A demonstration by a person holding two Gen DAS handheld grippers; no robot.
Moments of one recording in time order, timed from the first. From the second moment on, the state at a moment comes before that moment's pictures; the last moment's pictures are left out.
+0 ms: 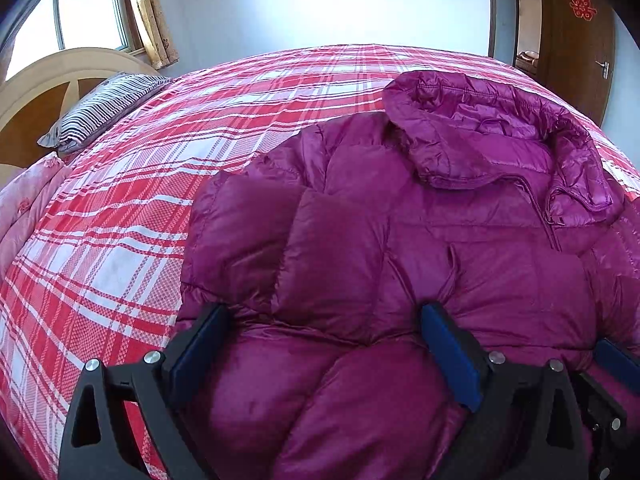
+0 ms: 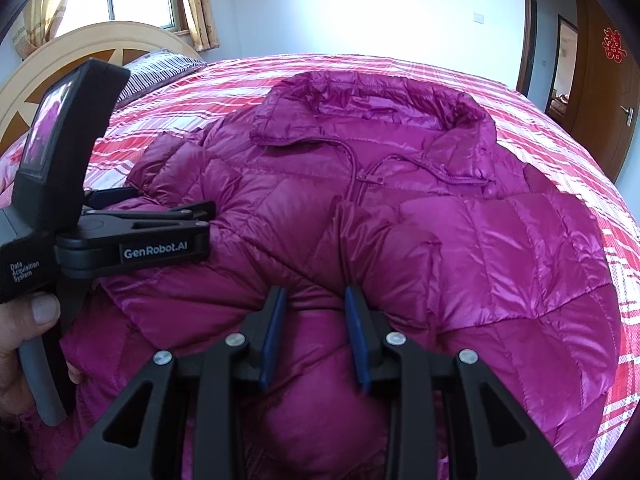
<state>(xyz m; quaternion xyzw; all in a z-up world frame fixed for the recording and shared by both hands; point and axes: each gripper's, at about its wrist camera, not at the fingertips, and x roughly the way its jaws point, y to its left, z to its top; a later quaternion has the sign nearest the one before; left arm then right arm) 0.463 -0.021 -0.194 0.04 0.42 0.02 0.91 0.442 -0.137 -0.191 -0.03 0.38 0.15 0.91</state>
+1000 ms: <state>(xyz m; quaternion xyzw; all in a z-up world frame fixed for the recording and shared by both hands) 0.445 -0.015 -0.169 0.03 0.39 0.06 0.92 0.443 -0.138 -0.191 -0.02 0.38 0.15 0.91</state>
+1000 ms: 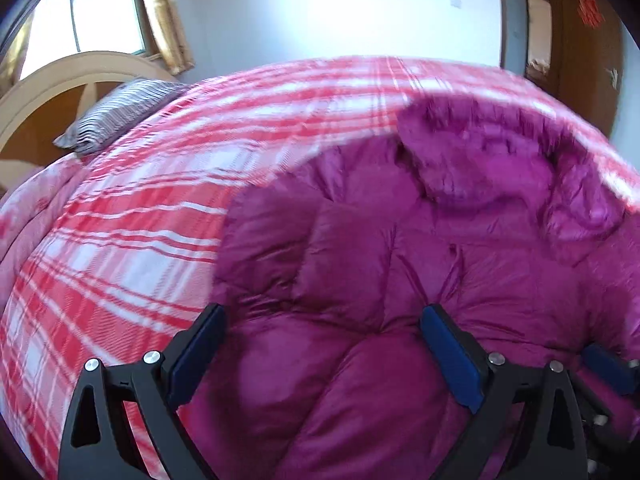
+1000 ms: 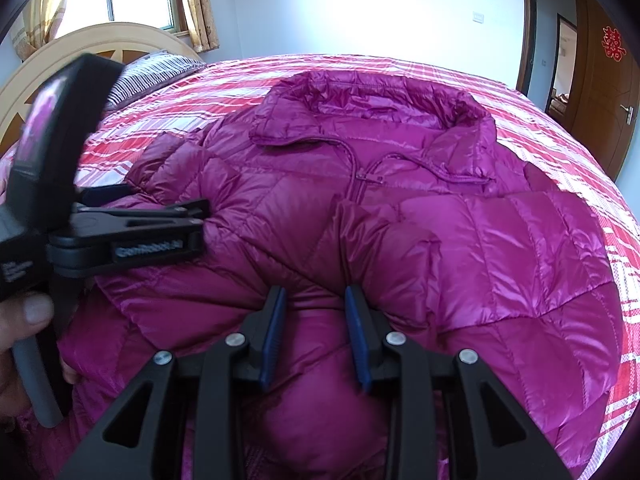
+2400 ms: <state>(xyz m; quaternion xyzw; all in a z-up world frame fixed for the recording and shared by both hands) 0.464 -0.034 -0.192 0.02 0.40 0.01 0.92 0.669 -0.174 -0.130 -0.26 0.46 0.23 0.82</state>
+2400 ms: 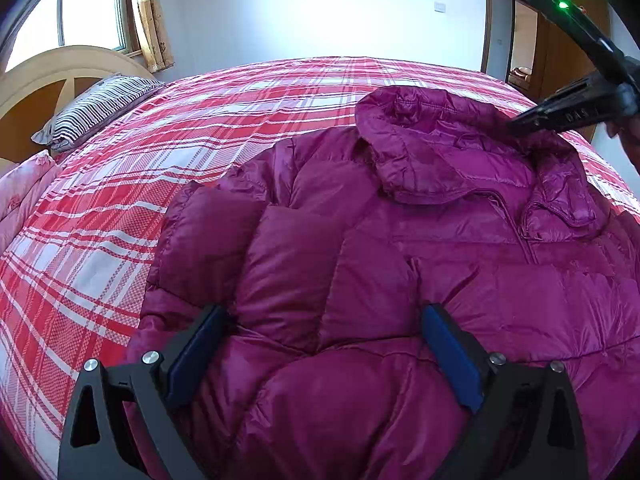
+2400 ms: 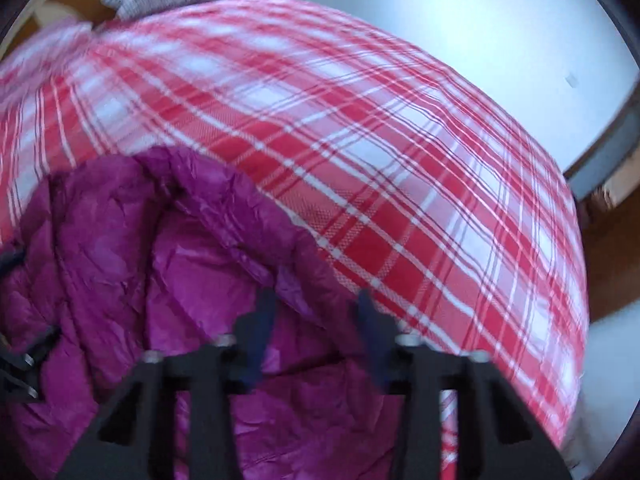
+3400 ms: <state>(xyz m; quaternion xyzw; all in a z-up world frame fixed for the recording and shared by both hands) 0.629 -0.076 -0.082 0.07 0.42 -0.01 0.91 0.566 -0.179 -0.219 -0.40 0.25 0.12 0.87</state>
